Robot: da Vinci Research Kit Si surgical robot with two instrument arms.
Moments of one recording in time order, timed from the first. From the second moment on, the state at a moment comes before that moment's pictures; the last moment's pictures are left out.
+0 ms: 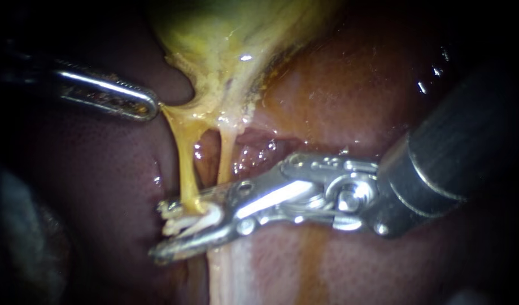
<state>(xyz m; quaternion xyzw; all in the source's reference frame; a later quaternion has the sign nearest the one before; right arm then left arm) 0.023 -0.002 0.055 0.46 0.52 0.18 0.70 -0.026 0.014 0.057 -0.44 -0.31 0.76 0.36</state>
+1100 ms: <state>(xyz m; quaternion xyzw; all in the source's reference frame) 0.021 -0.002 0.055 0.49 0.49 0.22 0.69 -0.026 0.014 0.057 -0.44 -0.31 0.76 0.36</state>
